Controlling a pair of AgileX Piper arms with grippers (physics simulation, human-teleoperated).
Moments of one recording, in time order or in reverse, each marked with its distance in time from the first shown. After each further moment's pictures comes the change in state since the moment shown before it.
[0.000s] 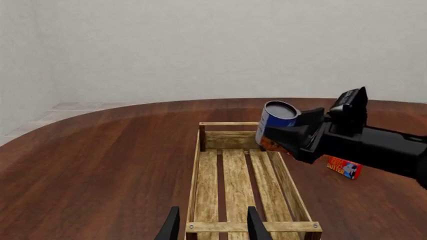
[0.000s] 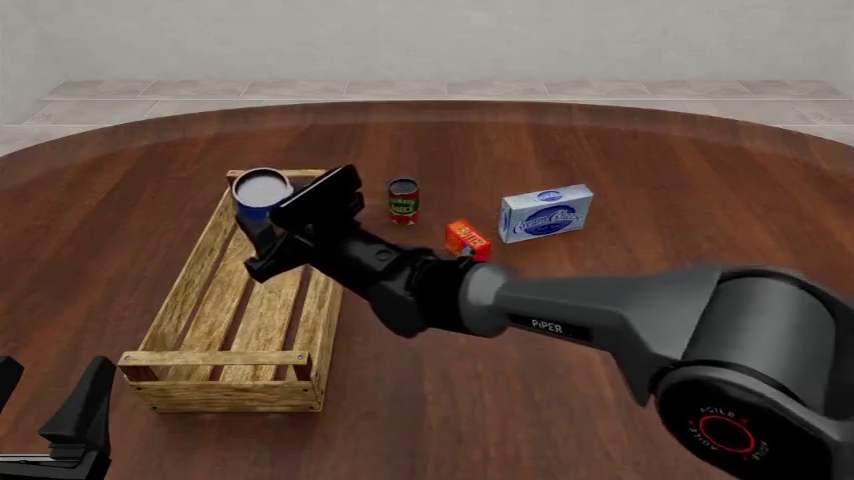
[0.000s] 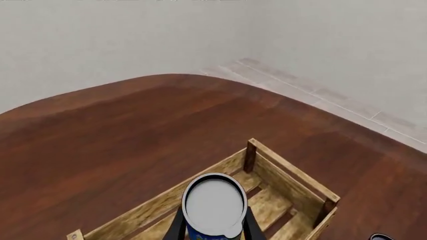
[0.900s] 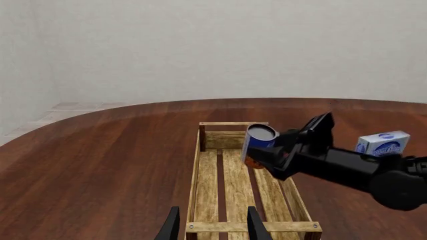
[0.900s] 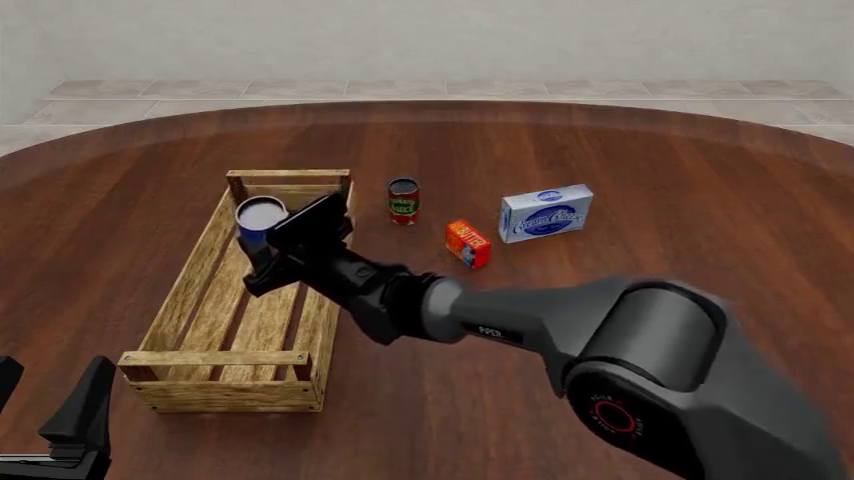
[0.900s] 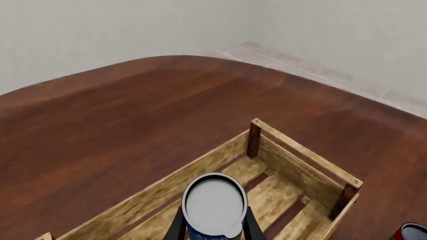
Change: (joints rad) left arm 0.000 0.000 0.000 0.000 0.000; right arm -0.011 0.200 -0.157 0.006 0.041
